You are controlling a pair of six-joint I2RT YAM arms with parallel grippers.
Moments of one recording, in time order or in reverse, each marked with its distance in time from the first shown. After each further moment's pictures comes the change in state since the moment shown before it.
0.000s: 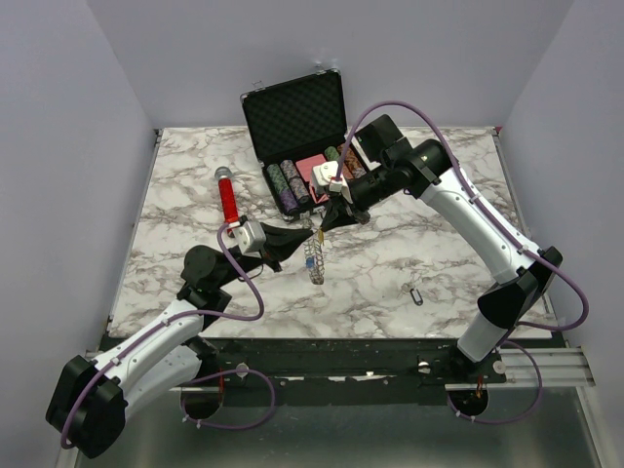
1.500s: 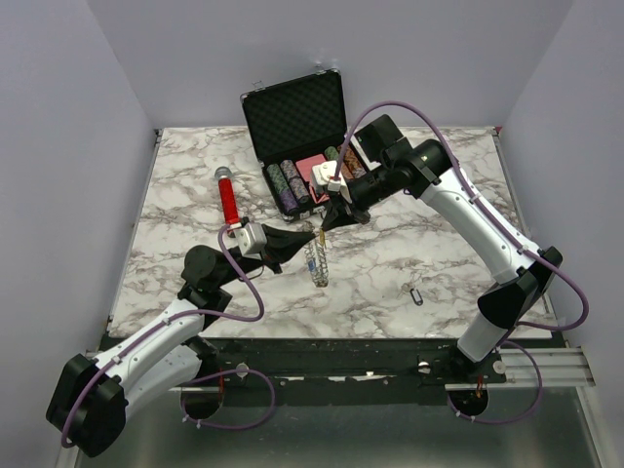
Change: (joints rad) left arm 0.000 0.008 0.000 0.015 0.049 -0.007; right arm 0.000 0.000 0.000 0.001 0.021 0.023
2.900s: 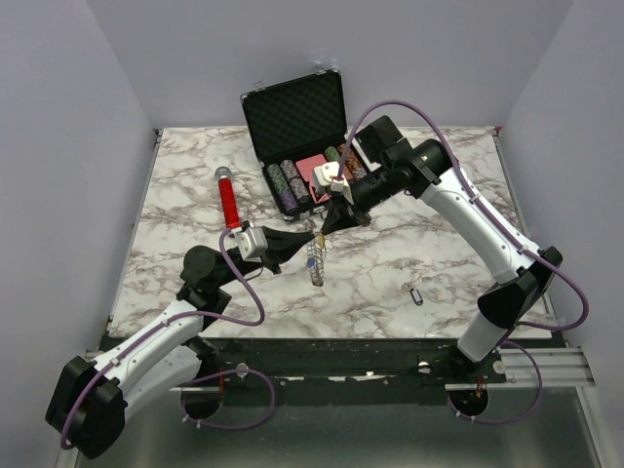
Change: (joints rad) left arm 0.000 -0.013 0.000 -0.014 0.013 0.064; right arm 0.000 0.000 0.000 -0.029 -0.053 -0.021
